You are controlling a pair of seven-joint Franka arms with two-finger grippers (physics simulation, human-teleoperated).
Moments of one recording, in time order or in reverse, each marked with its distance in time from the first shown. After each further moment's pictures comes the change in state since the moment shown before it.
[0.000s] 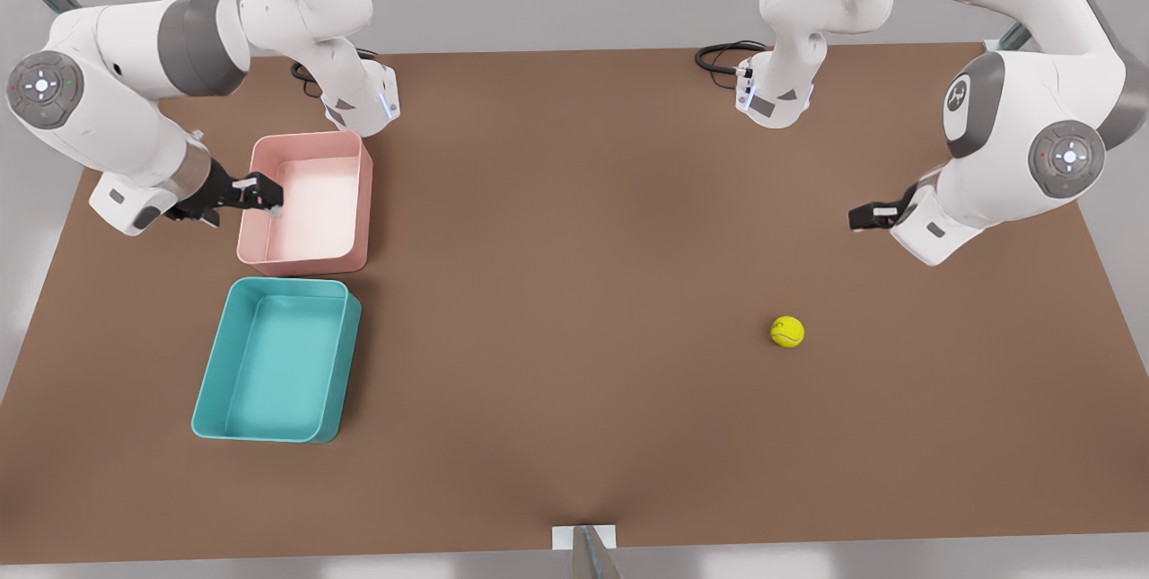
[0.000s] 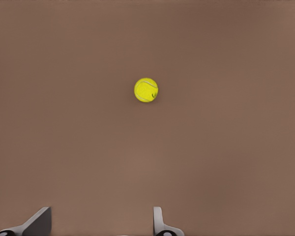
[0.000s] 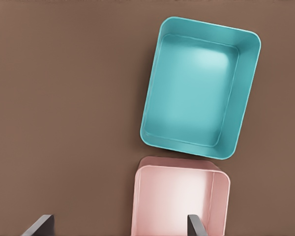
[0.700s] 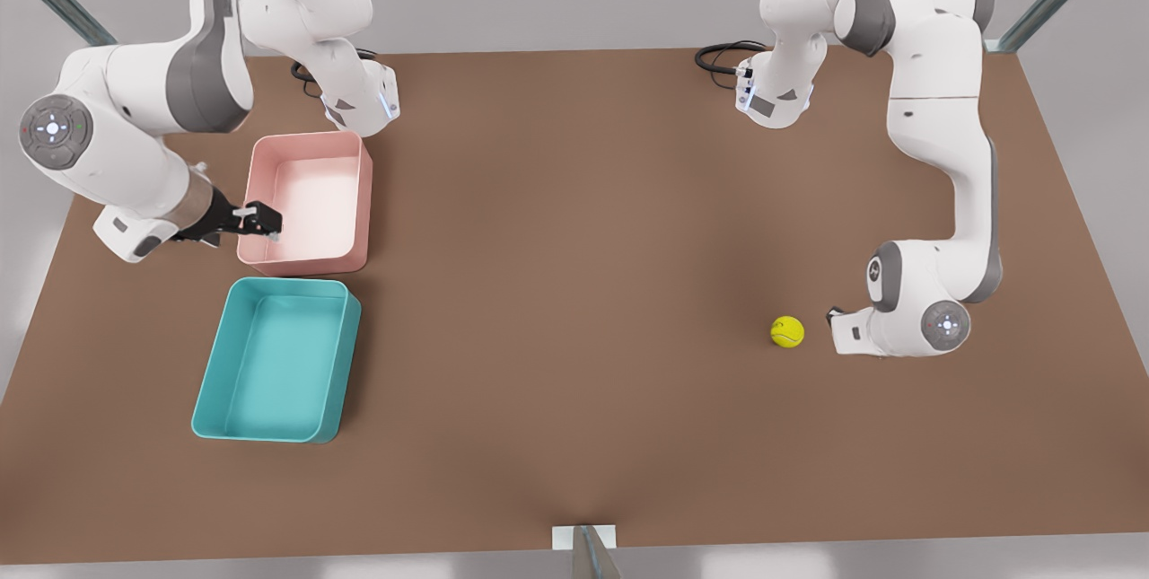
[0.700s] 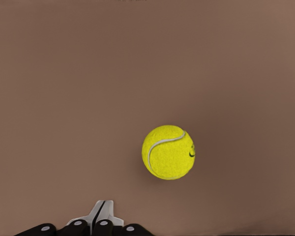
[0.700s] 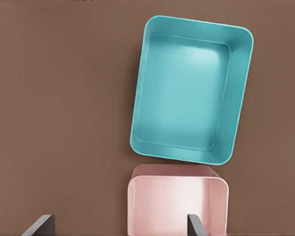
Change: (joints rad) left arm 0.106 0.388 -0.018 -0.266 0.023 0.709 0.881; right arm -0.052 0.050 0.006 -0.026 -0.006 0.062 0.022
